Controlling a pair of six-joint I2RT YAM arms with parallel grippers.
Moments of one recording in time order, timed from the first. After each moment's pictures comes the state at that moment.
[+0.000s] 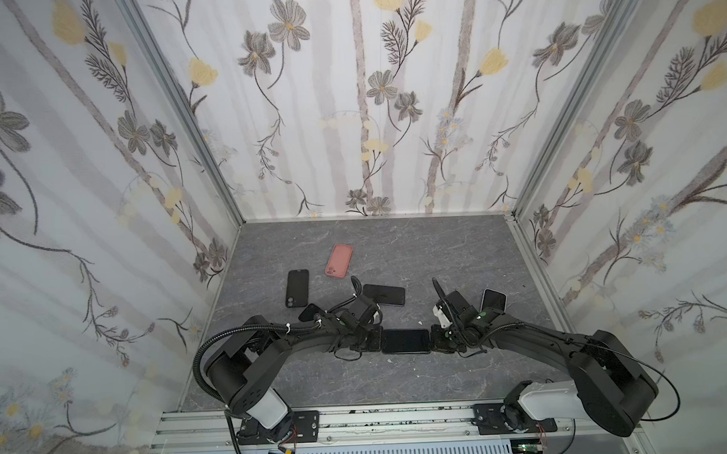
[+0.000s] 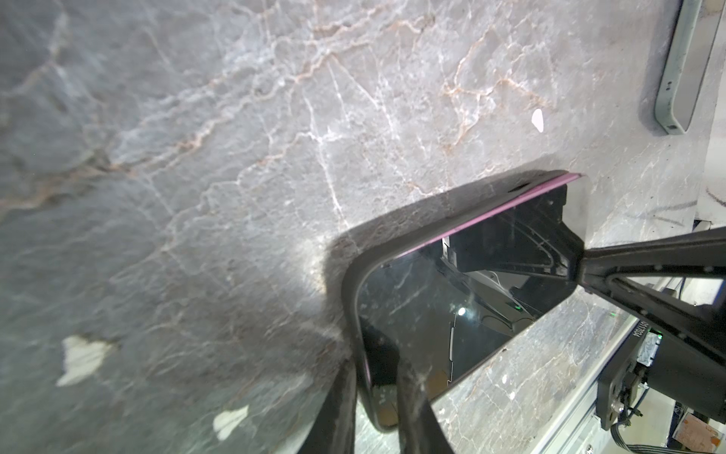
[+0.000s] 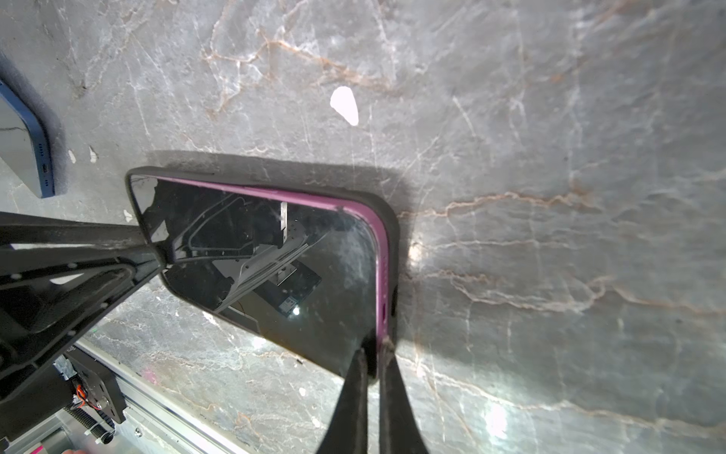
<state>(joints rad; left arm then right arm) -0.81 1.59 0.70 -0.14 0.30 -0.70 0.64 1.36 0.59 -0.46 -0.27 0.70</state>
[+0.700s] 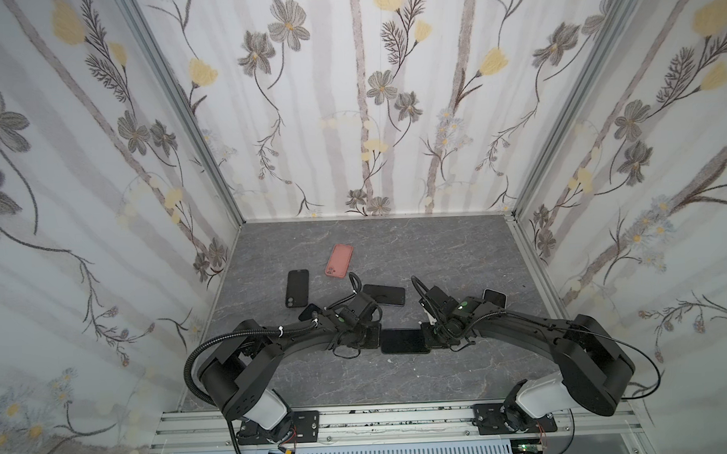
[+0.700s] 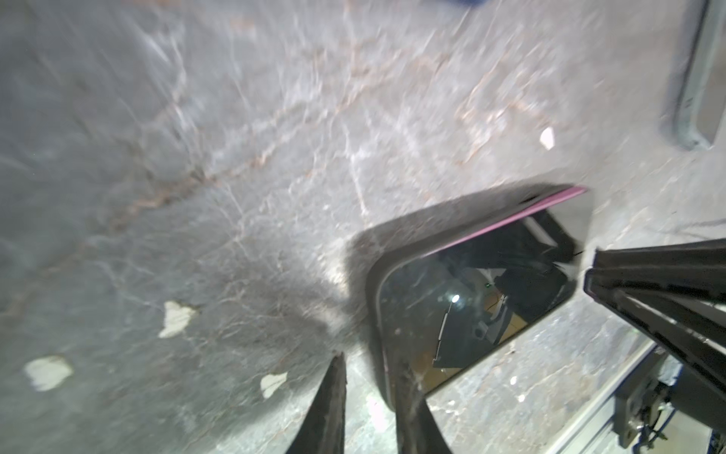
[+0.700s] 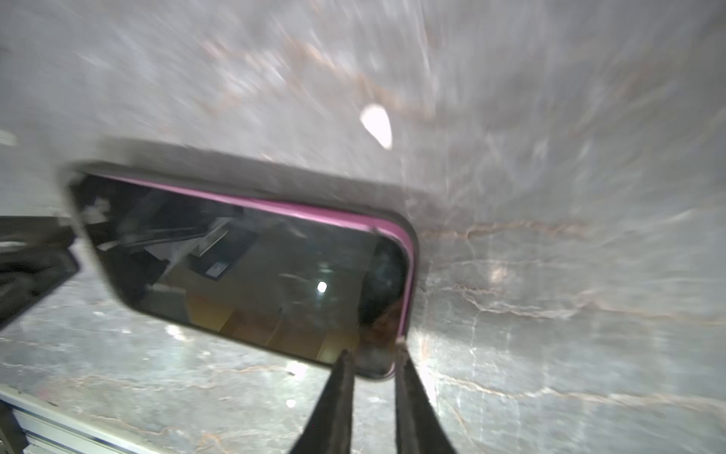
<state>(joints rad) -0.81 1.53 0.75 -0.25 0.22 -0.70 0.74 1.43 0.83 -0.66 -0.09 0.66</state>
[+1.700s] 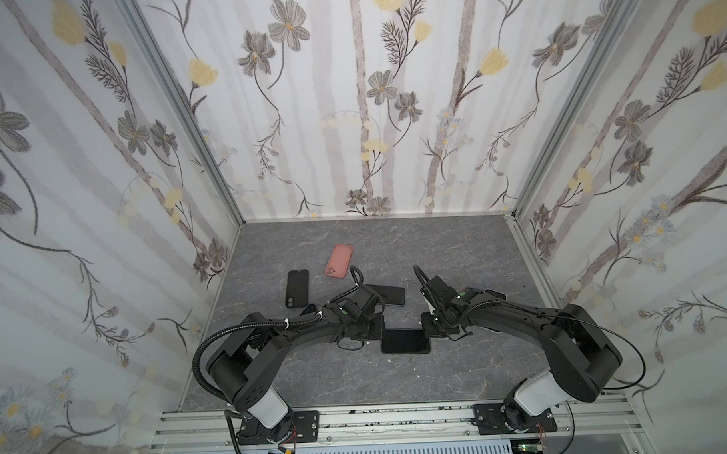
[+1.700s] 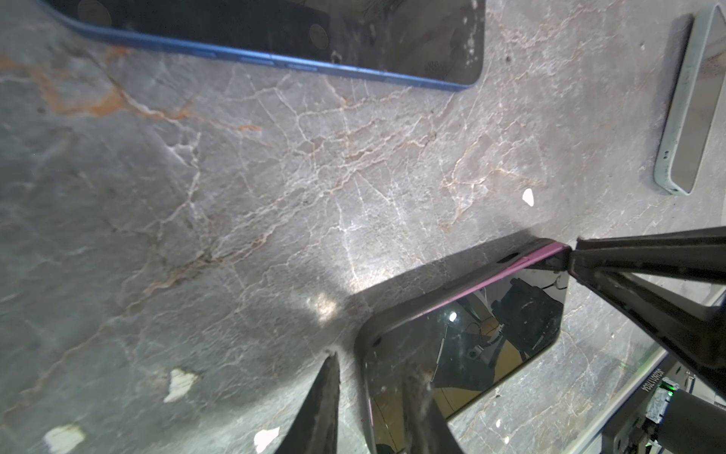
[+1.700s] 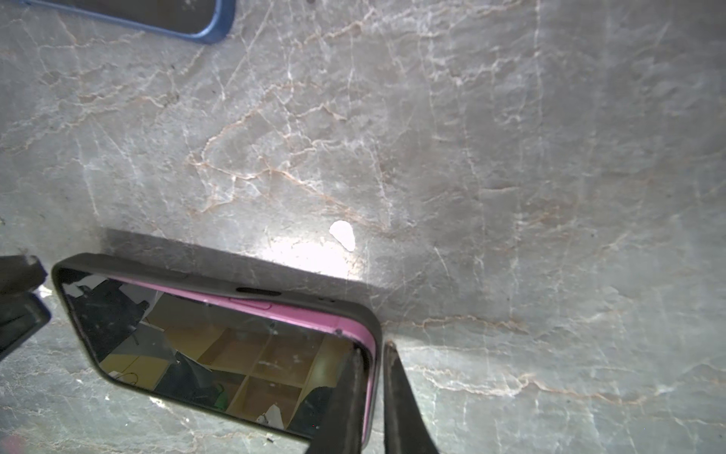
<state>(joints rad) -0.78 1.62 0.81 -0.24 0.22 -0.71 0.66 1.55 0.85 -0.60 -0.07 0.57</state>
